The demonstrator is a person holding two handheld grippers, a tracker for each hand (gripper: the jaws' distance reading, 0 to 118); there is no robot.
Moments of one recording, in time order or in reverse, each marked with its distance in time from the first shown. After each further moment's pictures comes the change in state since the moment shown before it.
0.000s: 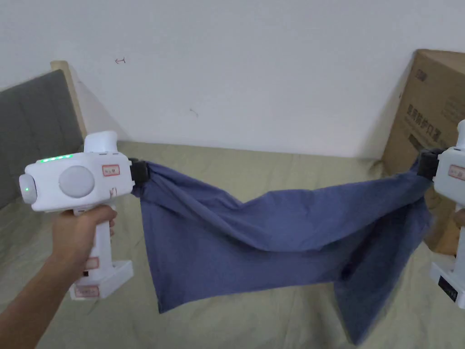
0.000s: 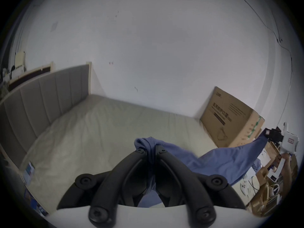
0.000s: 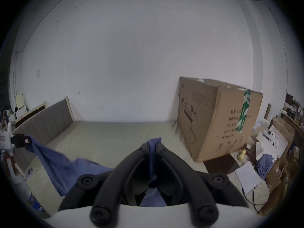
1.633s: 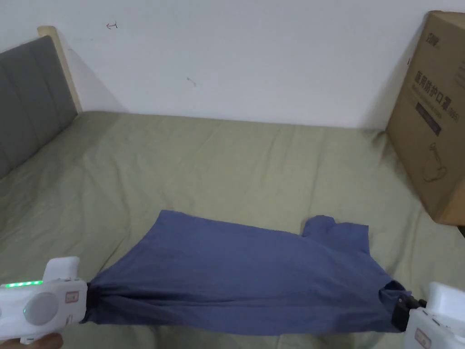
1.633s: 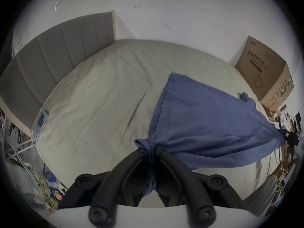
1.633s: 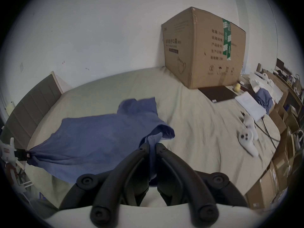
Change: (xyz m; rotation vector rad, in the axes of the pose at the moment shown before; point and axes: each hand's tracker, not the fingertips) left arm -0.120 -0.242 0.018 -0.481 0.256 -0.015; right arm -0.014 -0.284 0.062 -0.353 -0.100 -0.135
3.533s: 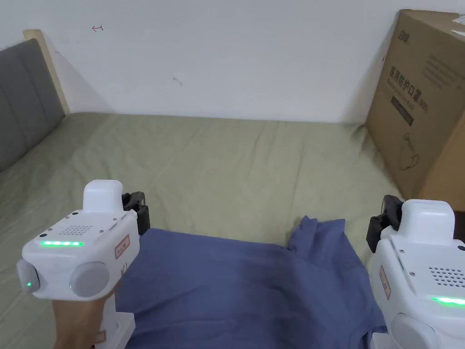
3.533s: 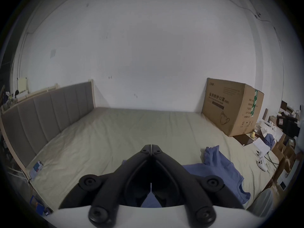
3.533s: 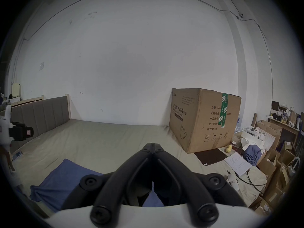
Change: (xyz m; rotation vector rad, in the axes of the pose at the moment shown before) left arm 0.127 0.048 0.110 0.567 -0.187 -0.113; right arm -0.067 0.074 0.118 0.531 -0.008 0.182
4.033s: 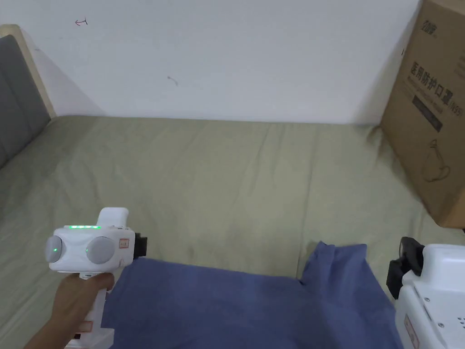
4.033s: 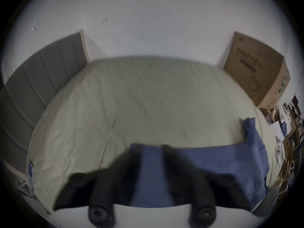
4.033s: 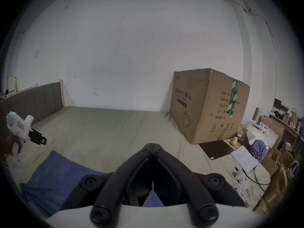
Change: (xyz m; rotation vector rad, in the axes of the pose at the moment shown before) left arm -0.071 -0.029 -0.248 -0.536 0.072 -0.021; right arm -0.011 -0.042 -0.112 -0.147 -0.011 0.026
